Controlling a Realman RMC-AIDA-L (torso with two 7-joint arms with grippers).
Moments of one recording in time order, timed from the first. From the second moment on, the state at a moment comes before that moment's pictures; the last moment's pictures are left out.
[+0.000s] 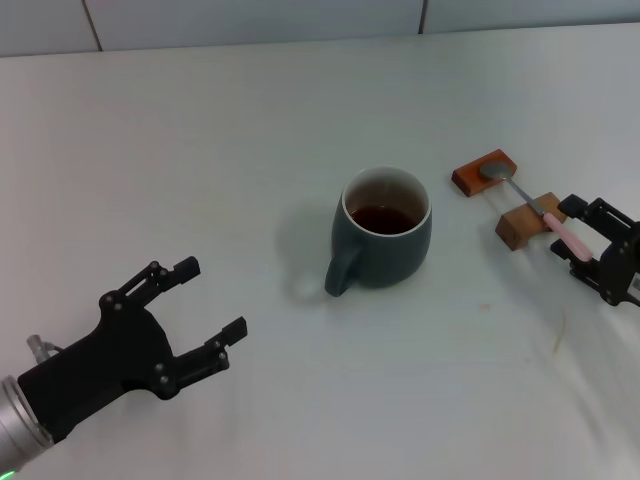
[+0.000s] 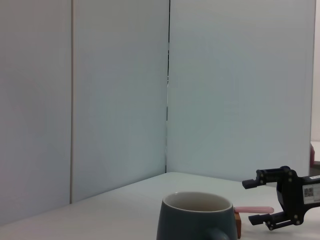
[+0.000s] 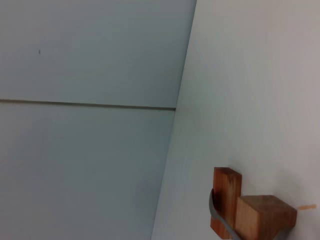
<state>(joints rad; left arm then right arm) -0.35 -2.07 0.13 0.10 2.22 1.64 -0.49 0.32 2.04 0.08 -0.16 -2.14 -1.36 2.05</state>
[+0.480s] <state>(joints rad) -0.36 -2.07 0.11 0.10 2.22 1.64 -0.49 0.32 2.04 0.08 -0.16 -2.14 -1.34 2.06</state>
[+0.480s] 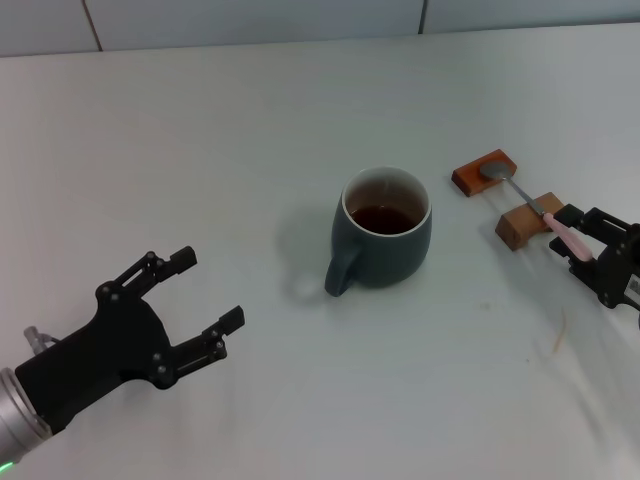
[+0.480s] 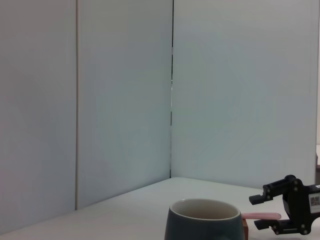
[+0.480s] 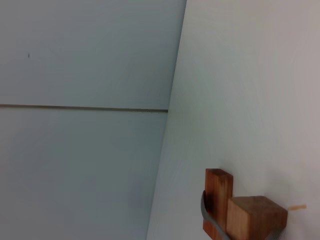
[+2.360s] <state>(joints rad) -0.36 -2.07 0.11 0.10 2.19 1.62 -0.49 0.43 2.08 0.10 -0.06 -1.93 -1.66 0.53</state>
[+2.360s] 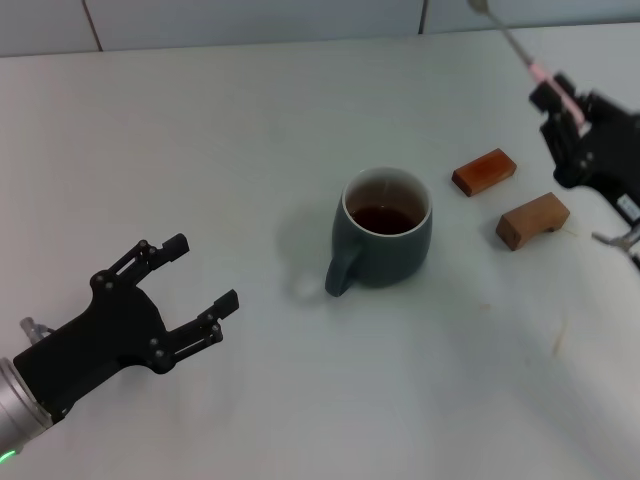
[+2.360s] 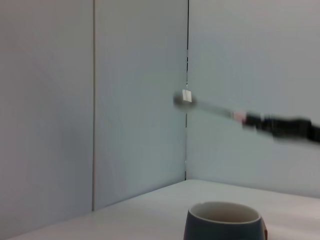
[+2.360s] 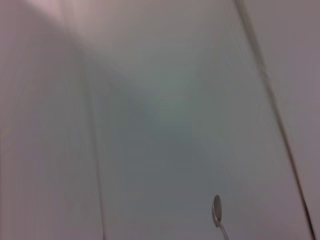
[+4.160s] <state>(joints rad) -0.36 -2.07 0.12 0.08 2.20 1.61 -0.49 1.09 2.00 -1.07 -1.20 -2.61 -1.98 2.21</state>
